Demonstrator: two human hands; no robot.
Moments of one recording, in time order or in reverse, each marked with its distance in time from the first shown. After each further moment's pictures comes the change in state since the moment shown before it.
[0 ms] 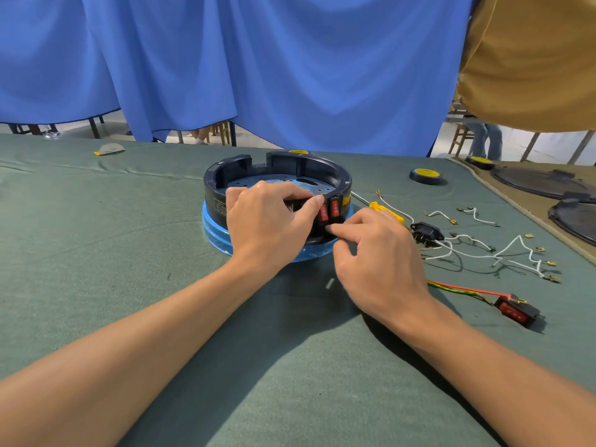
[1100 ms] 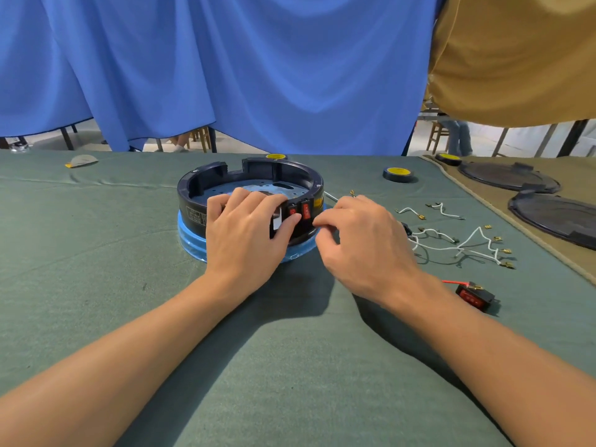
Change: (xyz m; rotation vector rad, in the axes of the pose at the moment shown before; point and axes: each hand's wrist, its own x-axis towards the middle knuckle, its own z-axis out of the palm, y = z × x) left_hand -0.014 -0.011 0.005 0.304 -0.029 0.300; right_hand 0.015 0.009 -0.025 -0.173 -0.107 -0.070
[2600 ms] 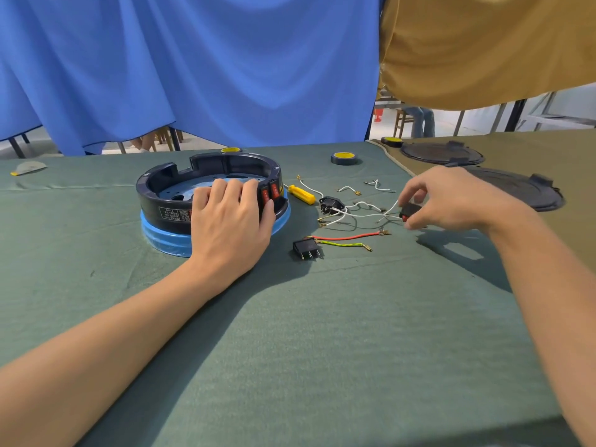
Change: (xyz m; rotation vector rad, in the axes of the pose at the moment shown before) left_hand -0.005 0.053 0.007 0.261 -0.108 0.116; right_hand -0.036 0.143 -0.115 -0.052 -0.443 0.426
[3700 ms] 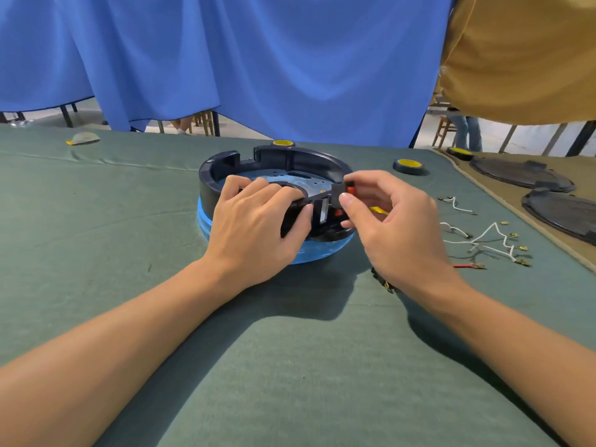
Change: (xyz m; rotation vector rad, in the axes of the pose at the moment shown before) left_hand -0.007 -0.061 -0.001 -0.325 0.185 0.097; right_hand 0.014 -0.155 0.094 0.785 0.468 -0.340
